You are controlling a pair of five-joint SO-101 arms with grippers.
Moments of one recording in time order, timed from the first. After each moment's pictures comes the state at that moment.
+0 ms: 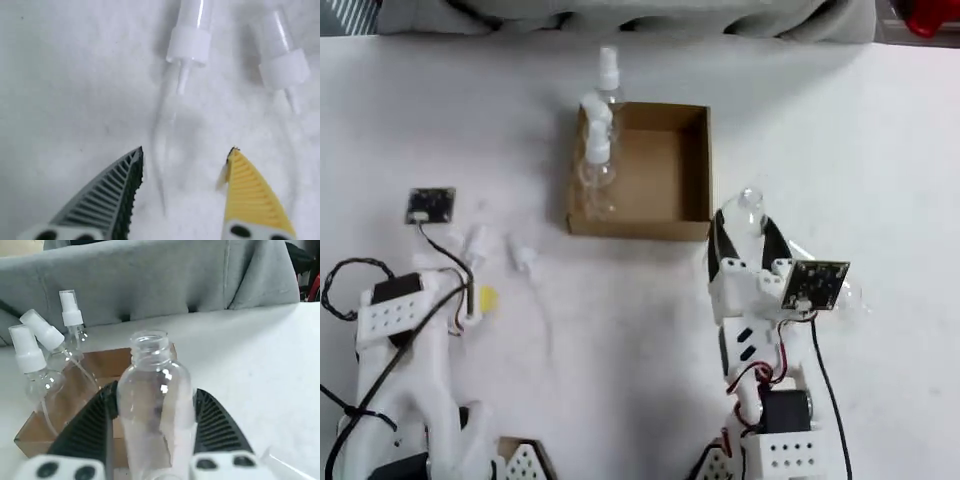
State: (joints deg) left arm -22.7 -32.2 60.0 54.7 -8.3; right arm -6.3 -102.3 95.9 23.0 -9.6
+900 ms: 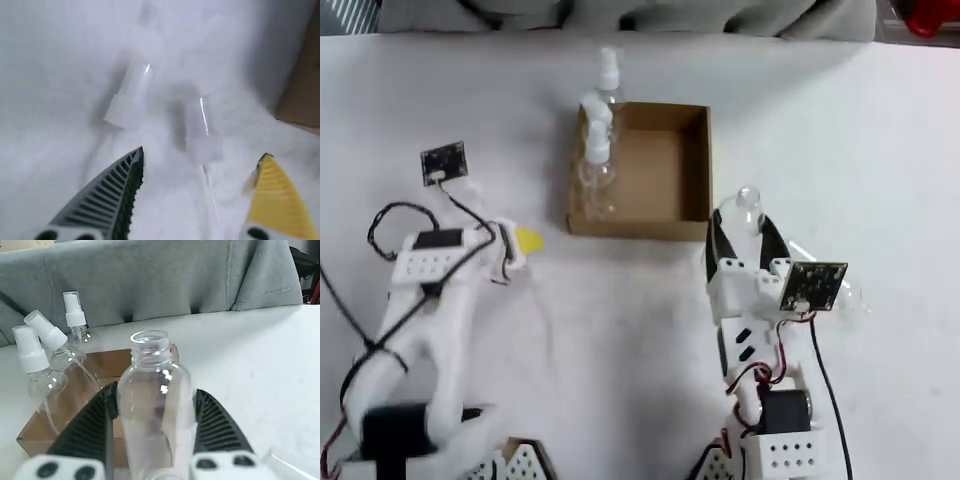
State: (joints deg) left arm -10.6 -15.5 47.1 48.6 15.4; right arm -6.6 -102.3 96.4 22.9 -9.7
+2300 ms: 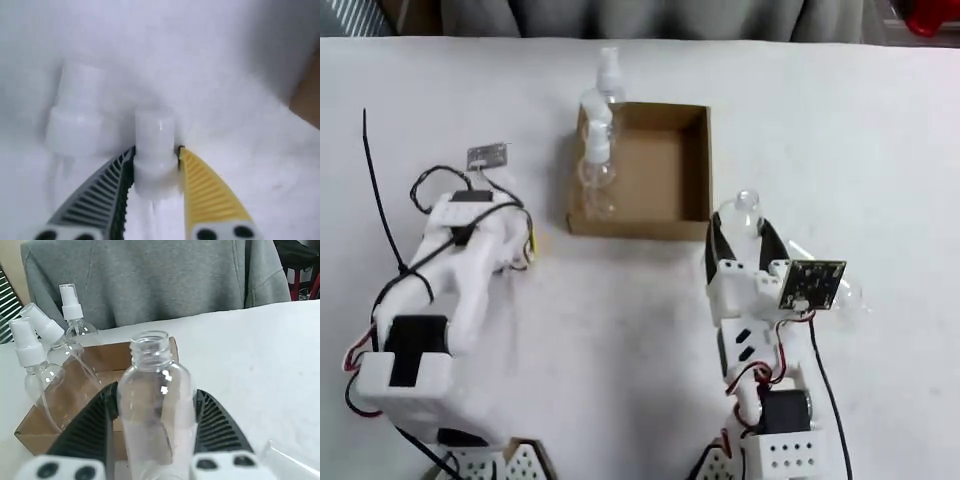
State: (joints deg) left arm -6.4 8.6 29.8 57.2 11.8; right arm -6.6 -102.3 96.4 24.7 -9.3
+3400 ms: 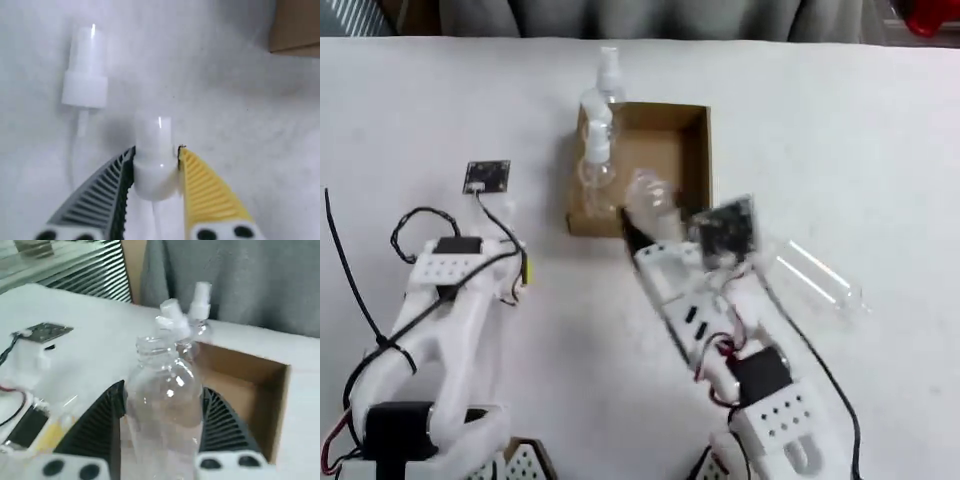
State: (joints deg) left arm -6.4 -16.8 51.9 49.9 5.1; right arm -30.3 -69.1 69.5 22.7 -0.6
